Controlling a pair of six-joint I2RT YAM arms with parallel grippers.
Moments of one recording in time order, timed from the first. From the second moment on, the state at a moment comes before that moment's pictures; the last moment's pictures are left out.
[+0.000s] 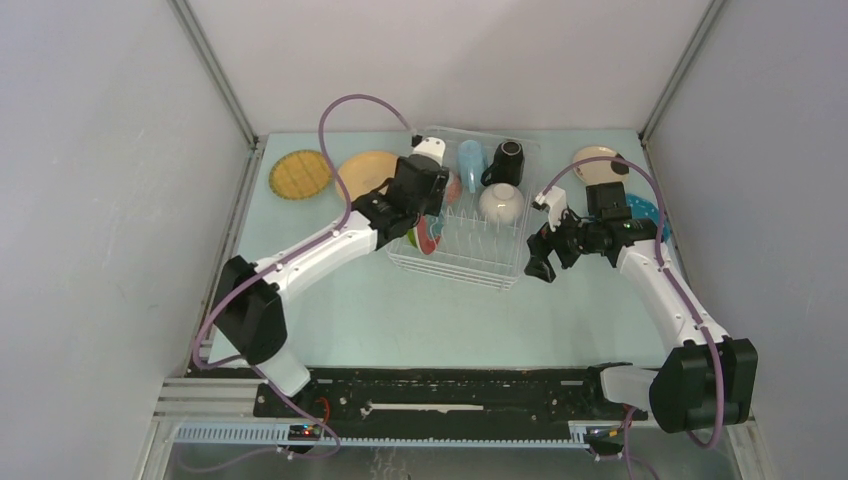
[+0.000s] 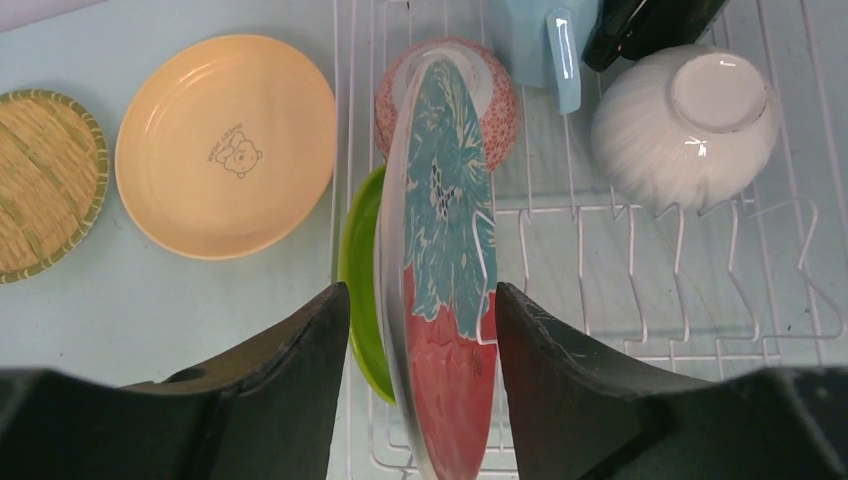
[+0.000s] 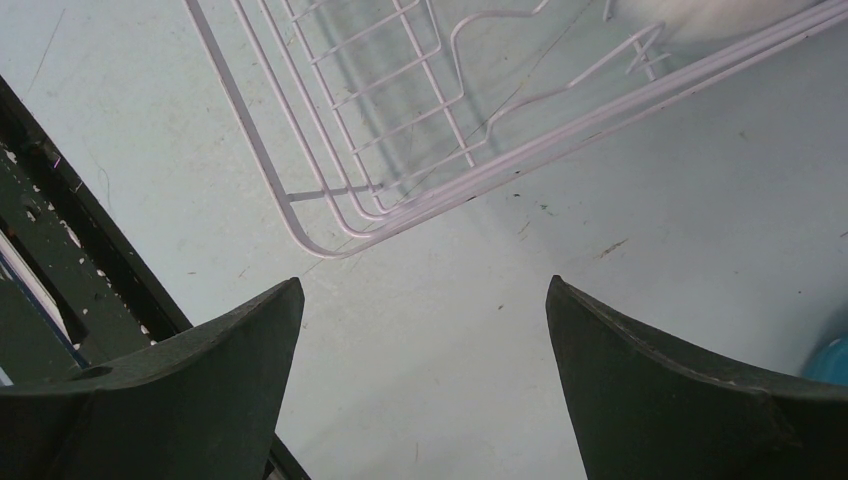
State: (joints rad) left arm -0.74 1.62 1.37 -0.31 -0.47 -0.17; right arm 0.12 1.23 0.99 -0.74 -0.61 -0.55
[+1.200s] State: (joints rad) left arm -0.75 1.66 1.39 -0.33 -0.58 -0.08; right arm 0.12 1.23 0.99 -0.74 -0.60 -0.56
